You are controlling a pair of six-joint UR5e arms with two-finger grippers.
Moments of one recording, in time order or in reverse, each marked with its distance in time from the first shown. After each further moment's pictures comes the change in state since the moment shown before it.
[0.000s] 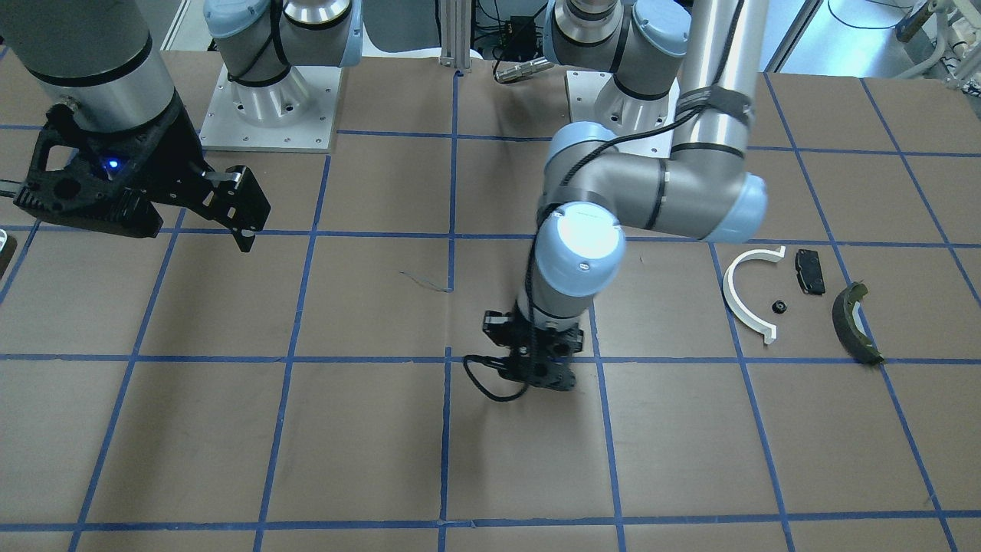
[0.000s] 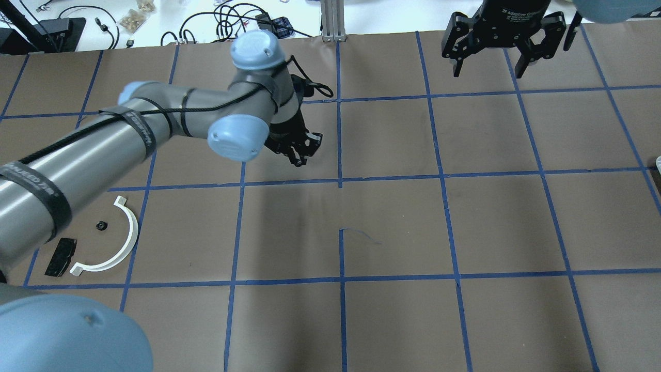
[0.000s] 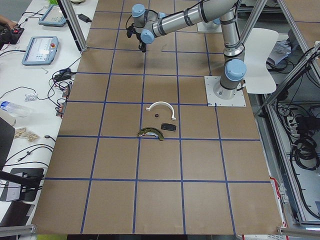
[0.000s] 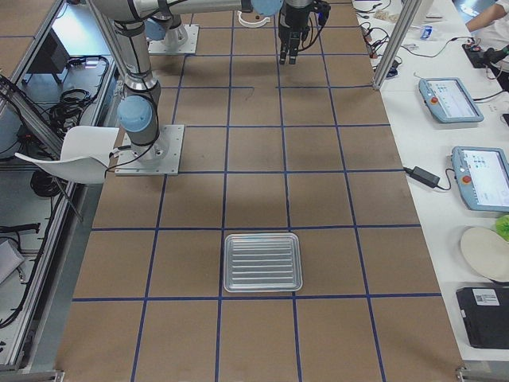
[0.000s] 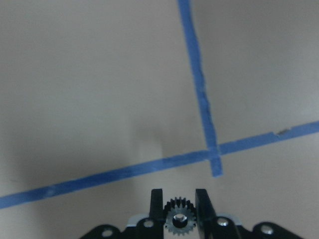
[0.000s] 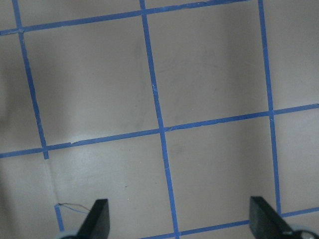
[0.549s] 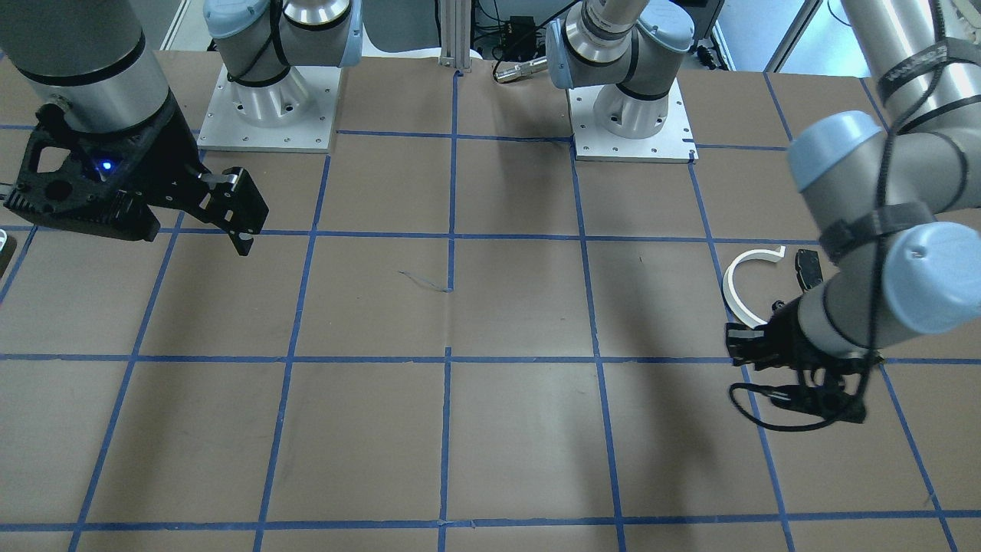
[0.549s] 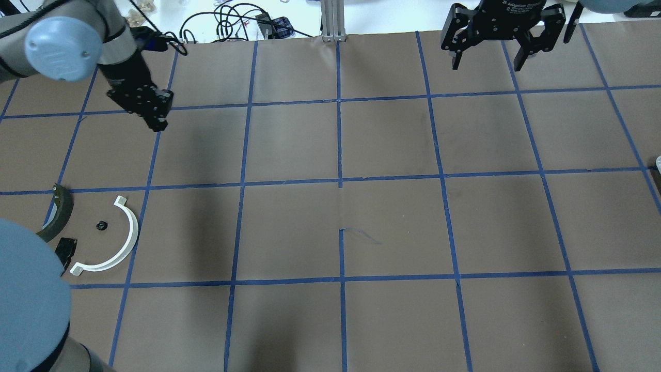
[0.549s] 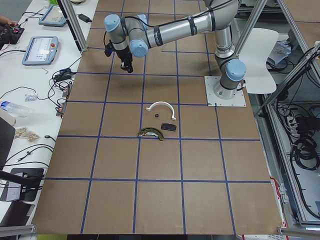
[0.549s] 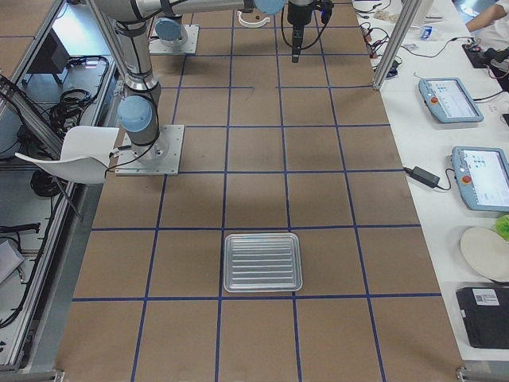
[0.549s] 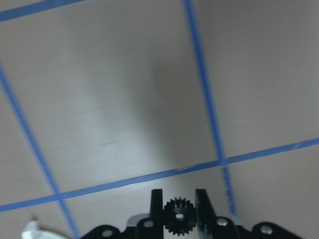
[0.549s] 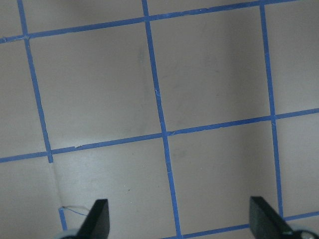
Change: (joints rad) left arm 0.423 0.028 0.155 -0.265 0.144 0.432; right arm -0.001 0.011 -0.019 0.005 0.007 0.003
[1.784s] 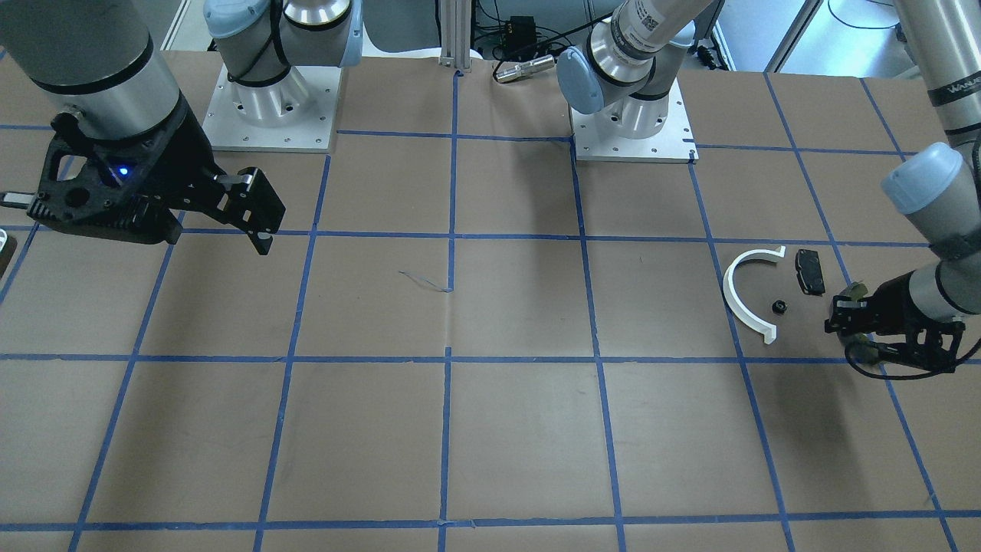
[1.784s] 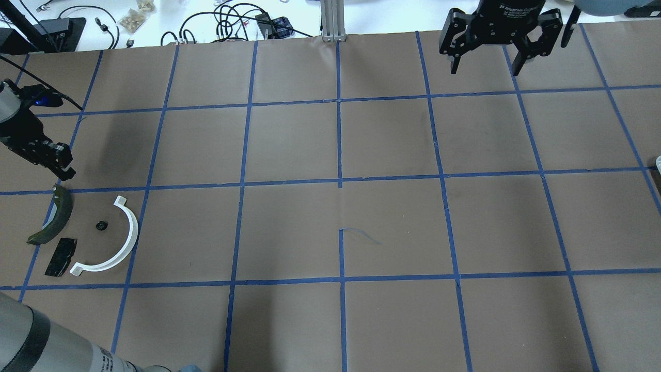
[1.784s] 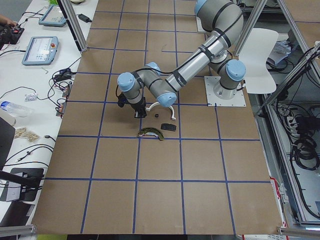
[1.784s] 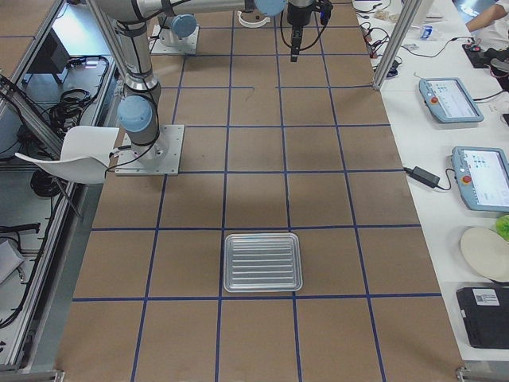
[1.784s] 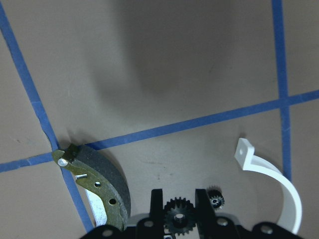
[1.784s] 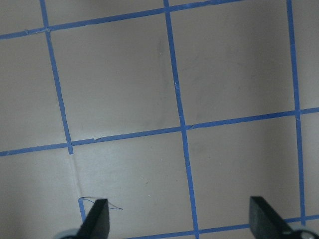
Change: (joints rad) left arm 0.330 -0.008 -0.283 0.277 0.018 0.335; right arm 0.000 0.004 0.003 0.005 0.070 -0.014
